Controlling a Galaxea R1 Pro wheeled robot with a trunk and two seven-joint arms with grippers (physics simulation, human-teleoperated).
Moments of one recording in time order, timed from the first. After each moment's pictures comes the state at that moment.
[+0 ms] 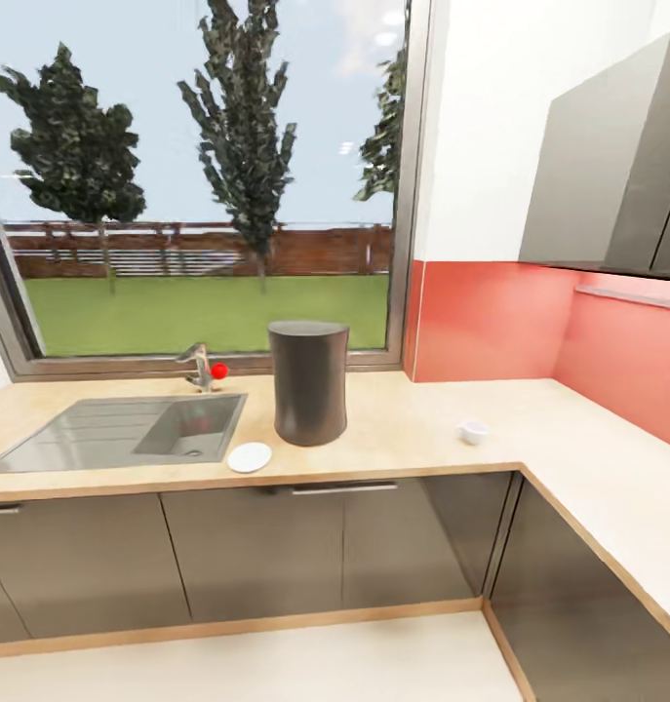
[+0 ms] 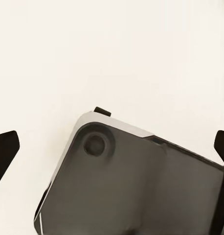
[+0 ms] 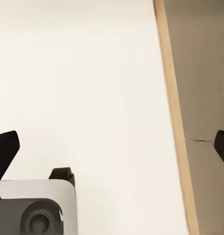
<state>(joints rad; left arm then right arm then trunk) -0.03 -0.05 0.08 -0.08 0.33 -0.32 0.06 -0.29 -0.23 0.27 0.03 -0.33 -0.22 0.13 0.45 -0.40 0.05</state>
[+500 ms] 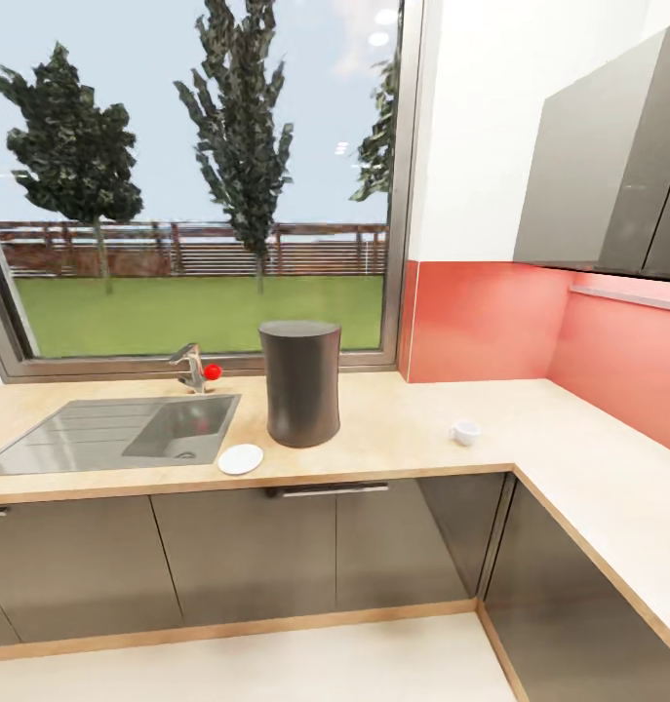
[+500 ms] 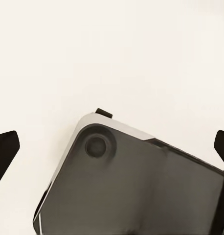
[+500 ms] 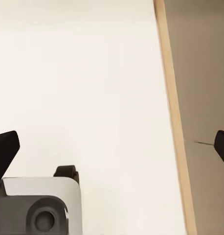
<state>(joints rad) -0.03 -0.04 0.09 -0.08 0.34 -0.32 0.06 -0.29 -0.22 0.28 0.03 -0.32 -0.21 0.14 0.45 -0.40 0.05</state>
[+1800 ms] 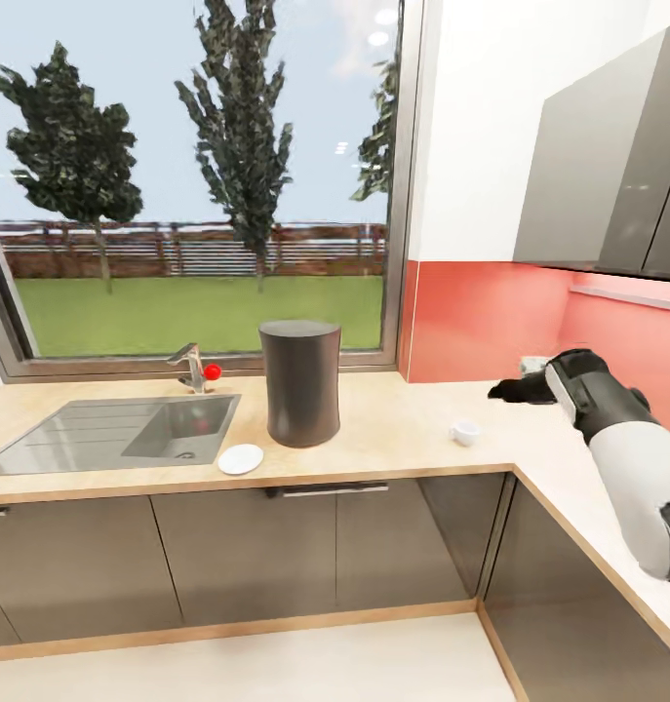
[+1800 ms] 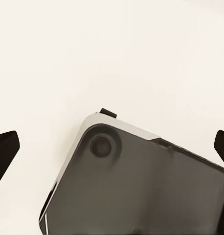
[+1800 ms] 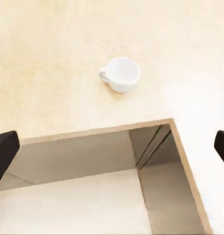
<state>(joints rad) -0.03 -0.03 0.09 -0.07 0.34 -0.33 0.06 -1.24 -0.30 0.03 -0.57 0.06 0.89 0.26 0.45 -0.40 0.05</state>
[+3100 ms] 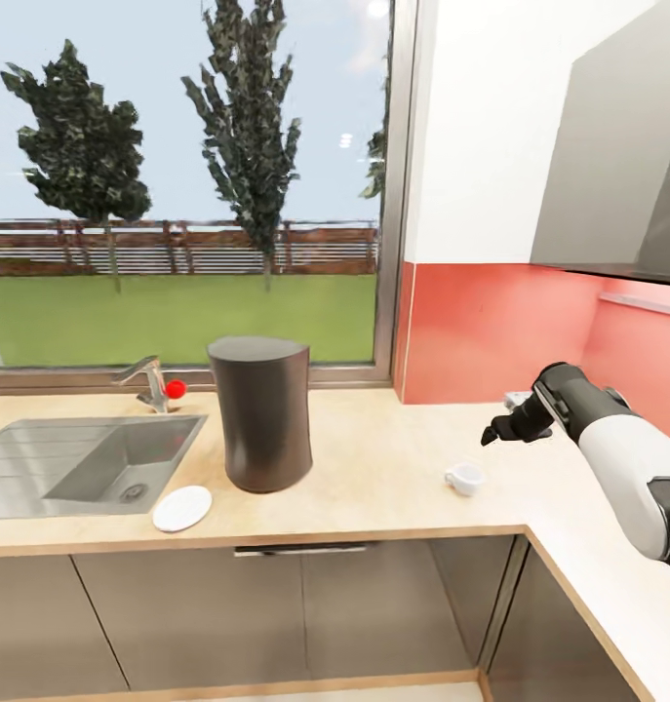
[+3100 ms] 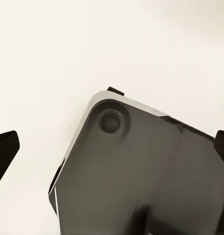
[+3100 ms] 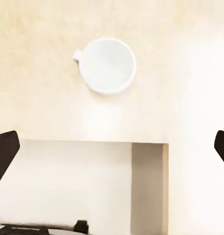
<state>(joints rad) -0.03 -0.03 0.09 -0.01 0.34 -0.32 0.06 -1.30 -0.28 0.08 -0.32 0.41 1.01 0.63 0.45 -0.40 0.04</state>
